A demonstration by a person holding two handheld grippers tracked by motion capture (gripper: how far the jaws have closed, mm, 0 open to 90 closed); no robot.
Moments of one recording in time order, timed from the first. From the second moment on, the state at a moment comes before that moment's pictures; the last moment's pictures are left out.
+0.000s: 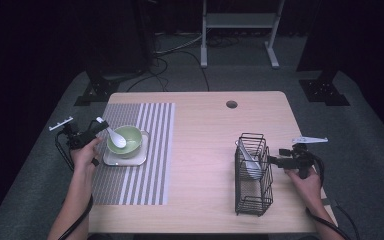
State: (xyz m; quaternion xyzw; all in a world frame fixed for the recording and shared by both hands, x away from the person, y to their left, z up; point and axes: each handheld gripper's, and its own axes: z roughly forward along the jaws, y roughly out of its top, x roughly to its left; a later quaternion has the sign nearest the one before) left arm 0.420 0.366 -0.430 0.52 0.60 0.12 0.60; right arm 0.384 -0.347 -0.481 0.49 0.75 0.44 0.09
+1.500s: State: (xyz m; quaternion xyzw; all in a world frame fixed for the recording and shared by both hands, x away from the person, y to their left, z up) left arm 0.419 0.371 -0.454 0.51 0.61 0.10 0.59; right arm 0.384 -0.347 -0.481 0.49 0.75 0.44 0.09
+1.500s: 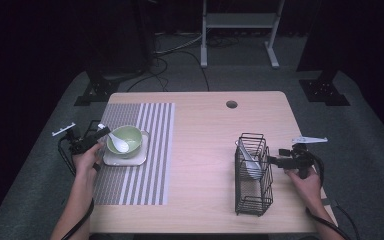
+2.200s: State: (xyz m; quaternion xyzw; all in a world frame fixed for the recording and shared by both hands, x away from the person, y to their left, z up) left arm 0.412 0.371 -0.454 0.52 0.62 0.11 0.58; right arm 0.384 -0.347 -0.481 0.48 0.75 0.45 0.09
